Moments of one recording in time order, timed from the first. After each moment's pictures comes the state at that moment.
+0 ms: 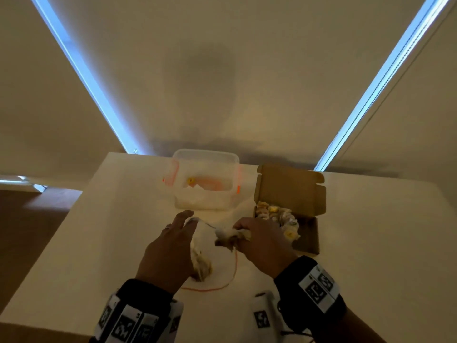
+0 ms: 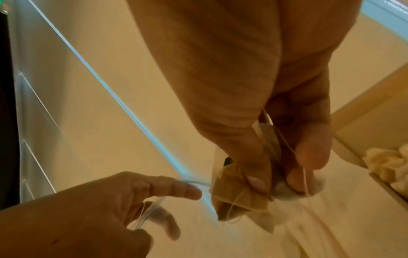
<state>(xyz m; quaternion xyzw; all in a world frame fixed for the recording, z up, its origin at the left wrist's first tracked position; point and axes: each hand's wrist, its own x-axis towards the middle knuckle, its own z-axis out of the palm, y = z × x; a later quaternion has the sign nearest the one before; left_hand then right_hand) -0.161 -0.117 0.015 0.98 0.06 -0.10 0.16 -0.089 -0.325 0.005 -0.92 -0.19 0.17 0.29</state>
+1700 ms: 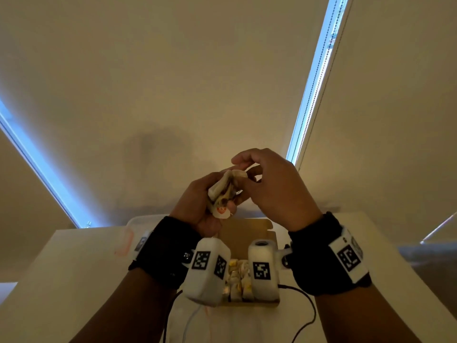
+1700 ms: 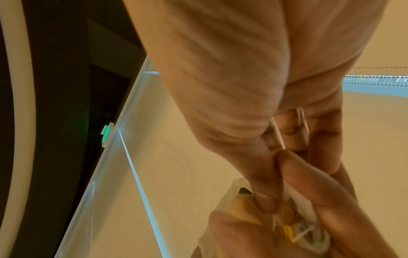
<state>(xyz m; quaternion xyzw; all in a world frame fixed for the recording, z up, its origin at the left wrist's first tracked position) -0.021 -0.257 0.188 0.36 -0.01 -0.23 0.90 -0.024 -0.410 0.217 -0.89 -0.17 -0.17 0.40</state>
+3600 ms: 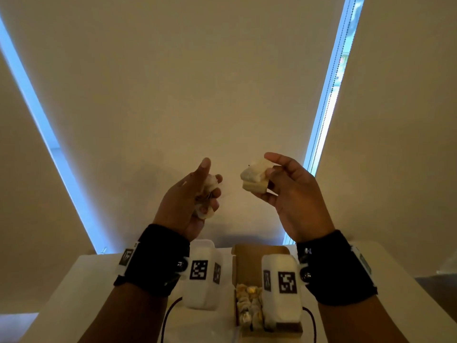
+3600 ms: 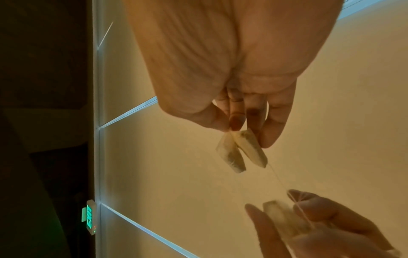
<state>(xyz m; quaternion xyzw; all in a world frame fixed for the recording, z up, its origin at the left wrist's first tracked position) -0.049 -0.173 0.245 0.47 -0.04 0.01 0.88 -0.069 -0.361 0.271 -0.53 -0.11 -0.07 0.84</state>
